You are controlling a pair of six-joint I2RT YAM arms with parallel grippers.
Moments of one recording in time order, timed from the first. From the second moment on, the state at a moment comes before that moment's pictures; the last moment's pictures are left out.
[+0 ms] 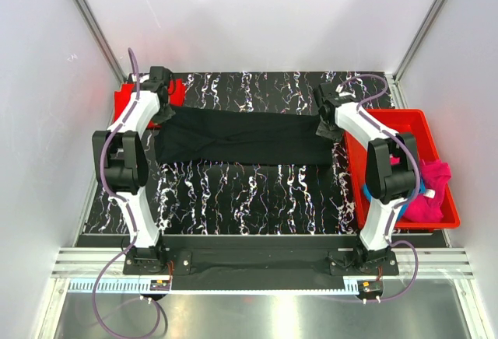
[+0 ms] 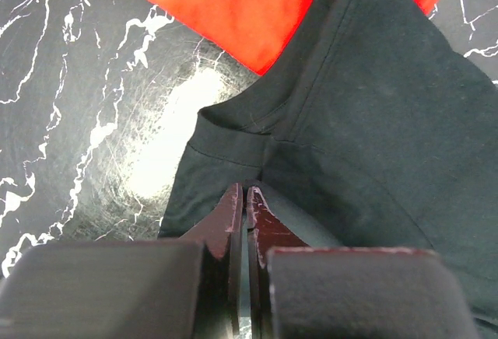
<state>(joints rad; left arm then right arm) -0.03 1.97 1.65 -0.79 -0.38 -0.54 0.26 1.91 1.47 -0.77 0.43 0.67</state>
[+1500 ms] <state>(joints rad) 0.20 1.46 0.94 -0.57 0.12 -0.52 0.26 1.69 1.08 -0.52 0.19 0.55</state>
